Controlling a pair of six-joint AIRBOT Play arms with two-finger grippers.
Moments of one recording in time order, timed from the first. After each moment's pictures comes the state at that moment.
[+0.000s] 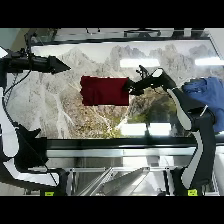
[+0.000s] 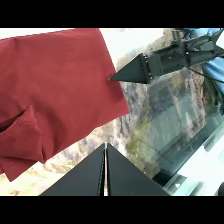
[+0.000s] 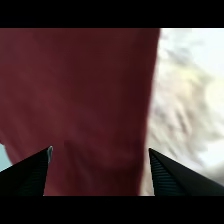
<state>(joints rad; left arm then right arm) 0.14 -1.60 1.82 0.68 -1.49 -1.17 0.19 -2.09 1.75 -0.68 1.07 1.40</state>
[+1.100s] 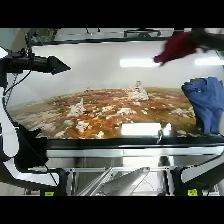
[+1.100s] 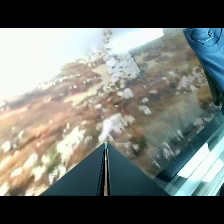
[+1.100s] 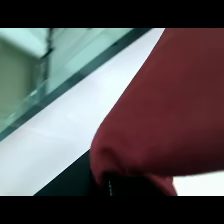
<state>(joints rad) 0.14 -1.61 1.82 0.68 -1.48 -1.17 -0.34 -1.77 2.02 -0.82 0.91 1.62</state>
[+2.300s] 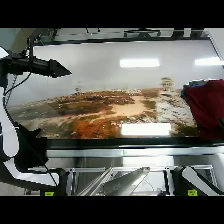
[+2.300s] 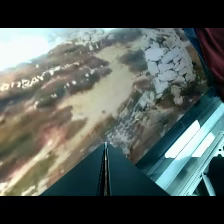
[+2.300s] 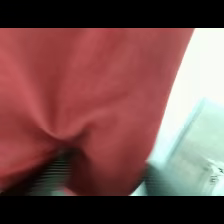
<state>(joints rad) 0.14 -1.61 1.82 0.68 -1.58 -1.17 -0.79 -1.11 0.86 -1.60 1.20 2.02</state>
